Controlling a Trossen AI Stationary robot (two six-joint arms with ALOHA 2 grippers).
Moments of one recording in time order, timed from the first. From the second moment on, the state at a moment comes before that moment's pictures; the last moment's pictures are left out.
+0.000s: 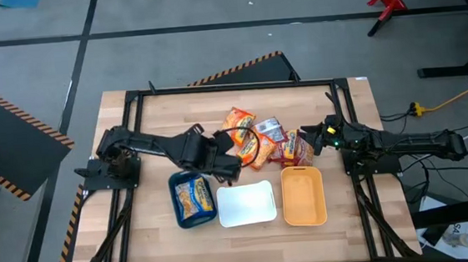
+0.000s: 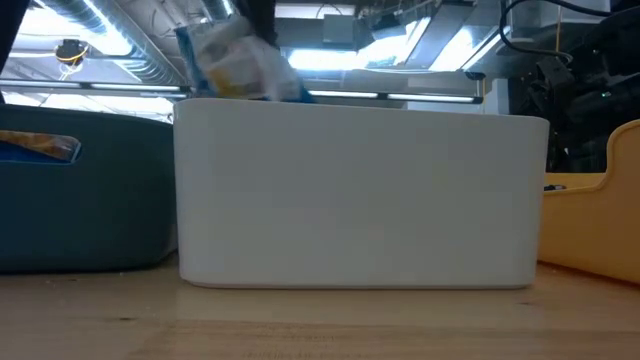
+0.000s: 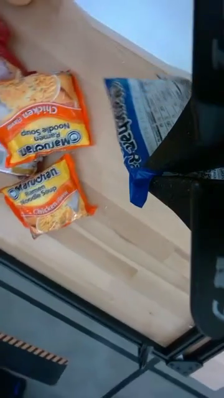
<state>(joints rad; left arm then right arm) -0.24 1.89 2.01 -1.57 -0.60 -0.80 -0.12 0.26 0.04 -0.02 0.29 0.62</state>
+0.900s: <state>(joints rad) -0.38 1.68 1.74 -1.57 -0.57 -0.90 -0.12 0.26 0.04 -0.03 0.24 0.65</state>
